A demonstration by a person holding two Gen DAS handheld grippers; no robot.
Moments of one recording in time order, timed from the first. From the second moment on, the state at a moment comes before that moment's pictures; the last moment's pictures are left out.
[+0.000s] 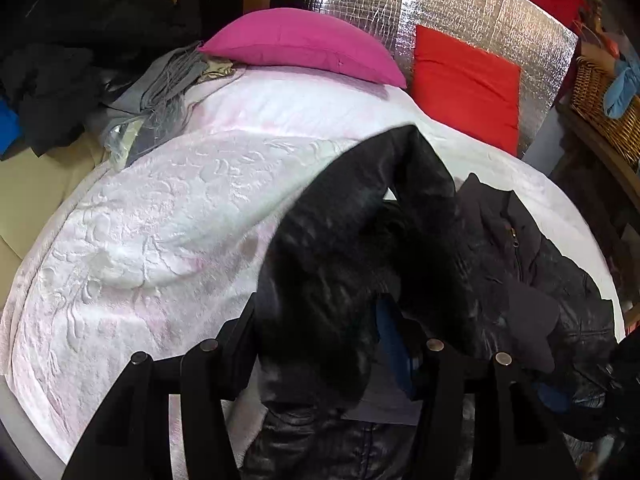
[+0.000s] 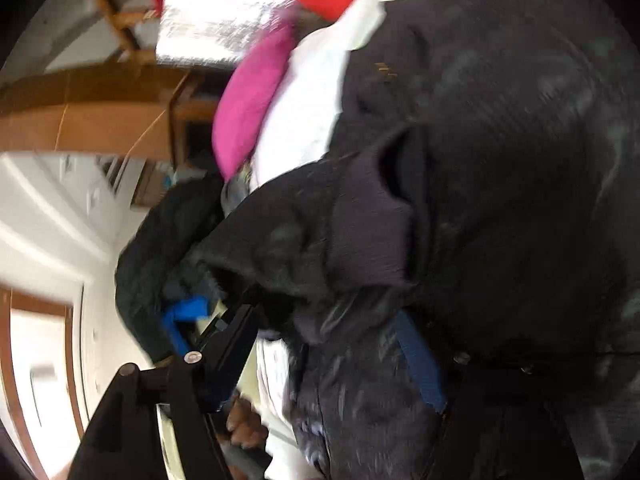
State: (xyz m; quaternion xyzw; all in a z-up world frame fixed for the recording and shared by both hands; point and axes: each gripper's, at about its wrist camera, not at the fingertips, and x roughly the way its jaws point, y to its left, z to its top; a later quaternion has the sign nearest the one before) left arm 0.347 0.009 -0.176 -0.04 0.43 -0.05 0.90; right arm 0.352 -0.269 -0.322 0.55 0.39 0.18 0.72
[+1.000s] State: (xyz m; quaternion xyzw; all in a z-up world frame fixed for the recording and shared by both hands) left arm 0.331 -0.033 -0.181 0.04 0.44 -0.14 0.89; right arm 0.273 -0.393 -0.236 0.41 0.26 -0.12 0.87
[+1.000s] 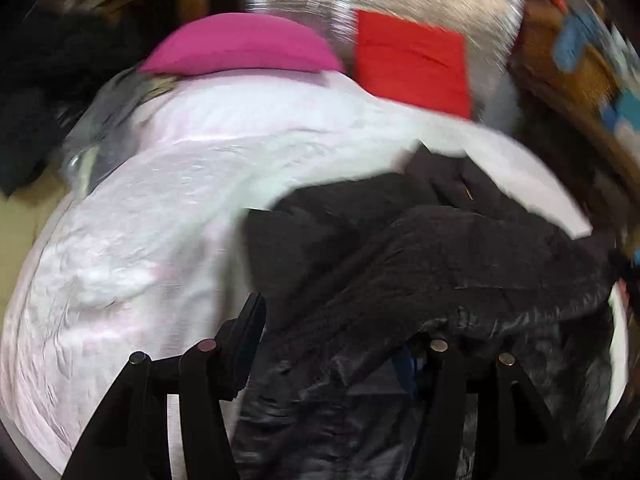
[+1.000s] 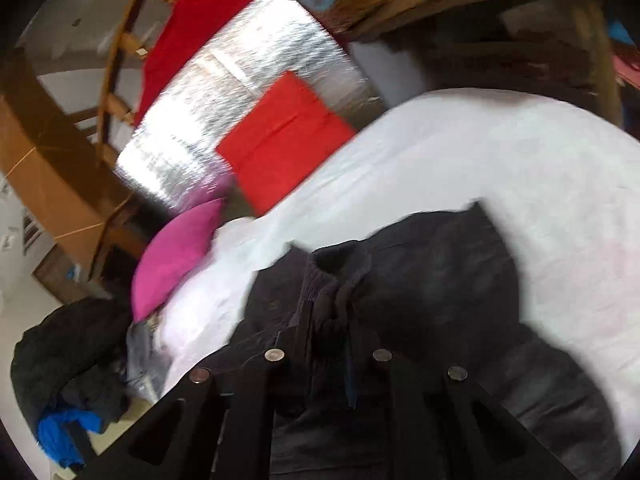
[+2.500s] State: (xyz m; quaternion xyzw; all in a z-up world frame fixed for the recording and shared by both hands) left arm 0.367 -0.009 -0.224 -0.04 0.53 -0.18 0.83; right arm 0.231 -0.502 -0.273 0.48 0.29 -0.07 0.83
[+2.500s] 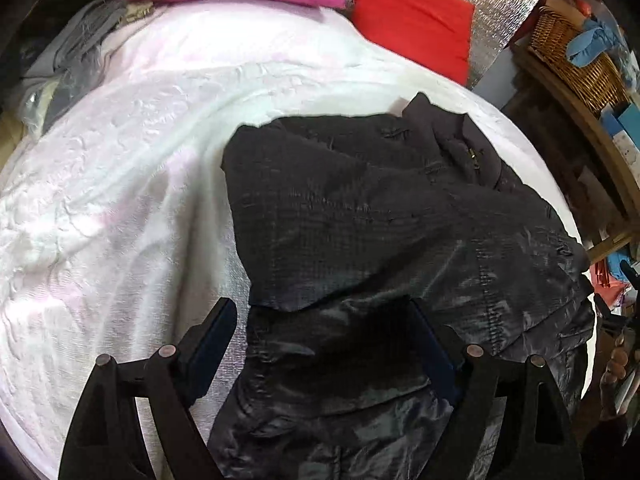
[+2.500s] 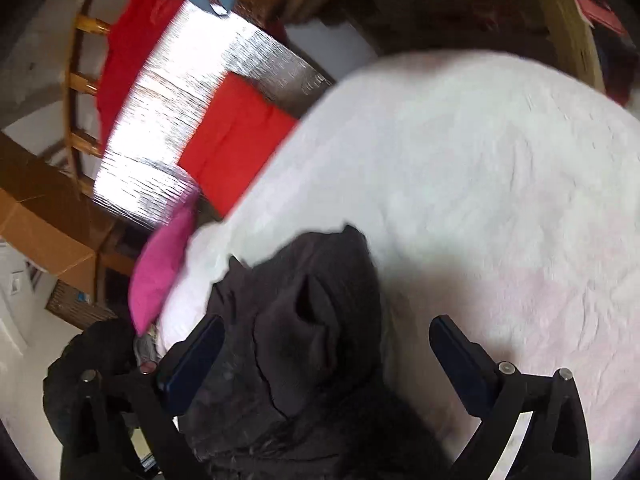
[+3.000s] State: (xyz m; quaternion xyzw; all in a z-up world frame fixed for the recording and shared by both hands) left arm 0.368 -0.016 -0.230 -0.05 0.52 -0.17 0.84; right arm 0.314 -0.456 -0.312 0.39 0.41 -0.02 0.83
